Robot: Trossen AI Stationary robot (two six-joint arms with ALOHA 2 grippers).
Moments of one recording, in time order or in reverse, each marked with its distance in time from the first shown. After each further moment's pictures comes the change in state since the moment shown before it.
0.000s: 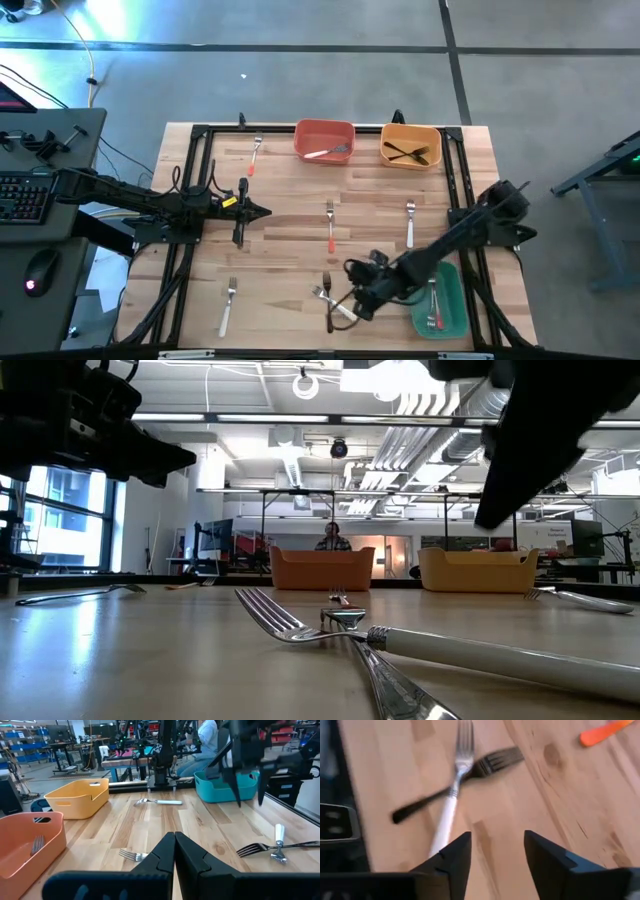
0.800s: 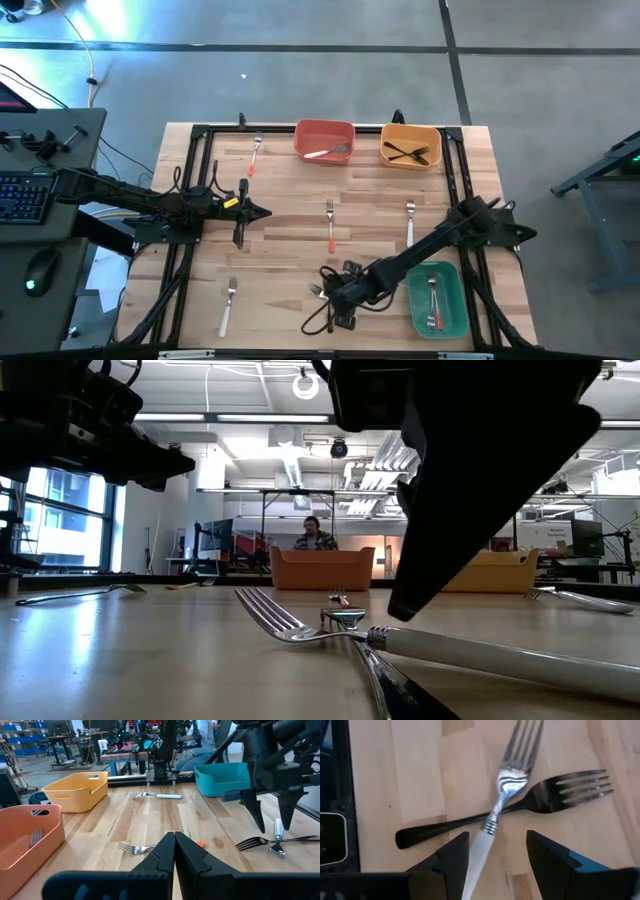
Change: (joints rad) left arm 0.000 0.000 0.000 -0.030 0.000 -0.008; right arm -0.069 0.257 0.169 0.127 -0.152 -0.198
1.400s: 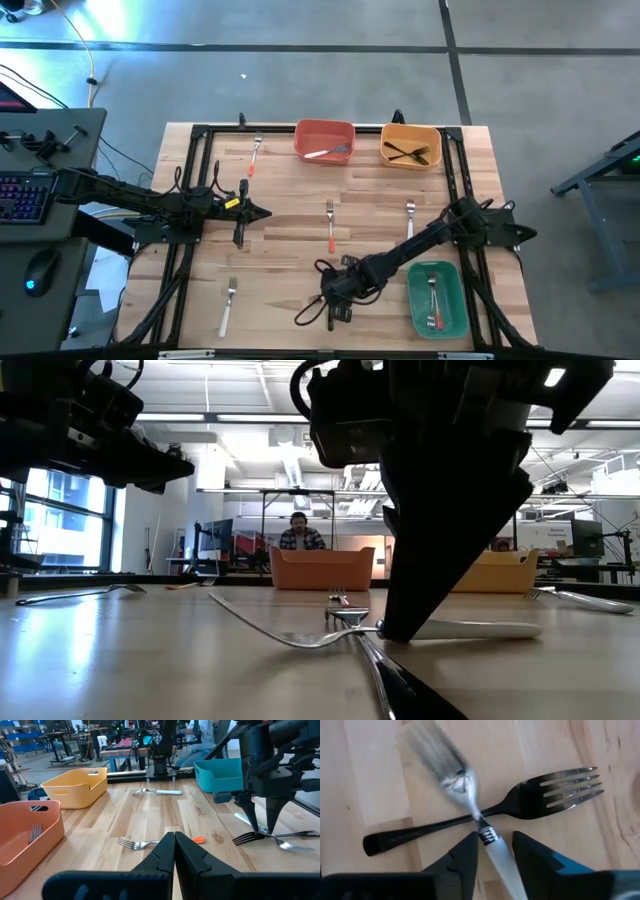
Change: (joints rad) left arm 0.000 0.002 0.000 -0.018 0.000 0.001; right arm -0.043 0.057 0.058 -0.126 -0.058 -0.022
